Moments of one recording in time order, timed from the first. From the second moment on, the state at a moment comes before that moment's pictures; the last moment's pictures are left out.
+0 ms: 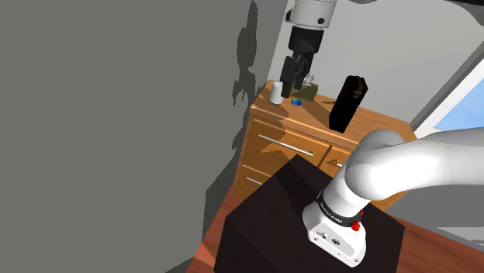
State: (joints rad) arm 0.02 -0.81 0.05 -2.41 0.07 1.49 -0.08
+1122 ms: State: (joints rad) arm -0.08 -0.48 -0.17 -2.37 -0.11 1.82 -0.35
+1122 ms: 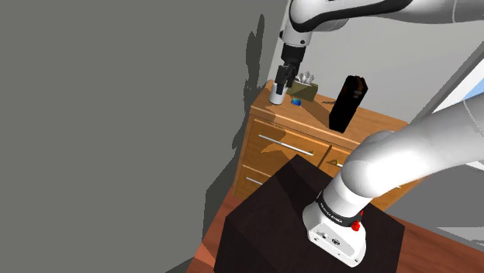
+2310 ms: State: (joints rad) arm -0.18 0.13 -0.36 -1.97 -0.04 2.07 -0.68
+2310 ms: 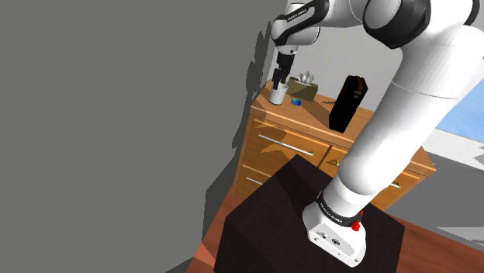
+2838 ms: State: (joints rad) arm -0.23 0.31 -0.36 -1.83 0.03 2.12 -0.76
